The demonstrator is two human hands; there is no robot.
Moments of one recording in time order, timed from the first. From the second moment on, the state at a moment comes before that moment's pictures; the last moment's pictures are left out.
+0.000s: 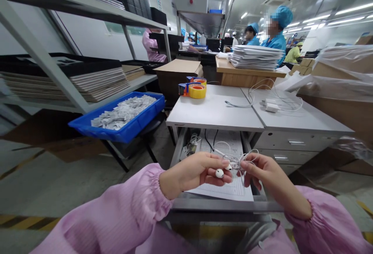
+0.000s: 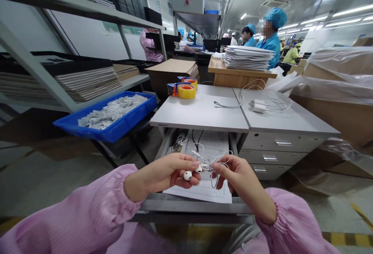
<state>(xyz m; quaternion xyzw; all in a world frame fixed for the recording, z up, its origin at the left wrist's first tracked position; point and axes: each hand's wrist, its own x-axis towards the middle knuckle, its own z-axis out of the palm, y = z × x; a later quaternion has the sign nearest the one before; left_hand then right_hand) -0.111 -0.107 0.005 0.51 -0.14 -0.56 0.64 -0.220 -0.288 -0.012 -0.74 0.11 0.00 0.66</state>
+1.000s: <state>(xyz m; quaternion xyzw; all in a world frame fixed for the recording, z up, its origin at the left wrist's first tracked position) -0.114 -0.108 0.002 0.51 -0.16 -0.55 0.64 -0.244 -0.268 -0.032 -0.87 -0.19 -0.44 0.08</state>
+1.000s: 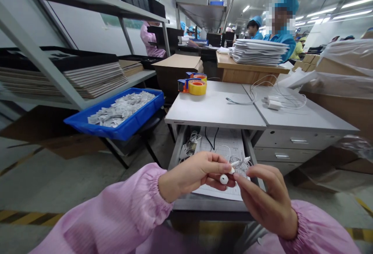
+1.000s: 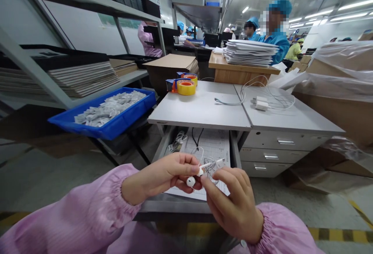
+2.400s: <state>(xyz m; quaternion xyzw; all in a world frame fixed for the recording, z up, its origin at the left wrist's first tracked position) -0.116 -0.111 -0.005 0.53 -0.15 -0.53 0.64 -0.239 -0.254 -0.024 -0.88 -0.22 -0.40 0.08</state>
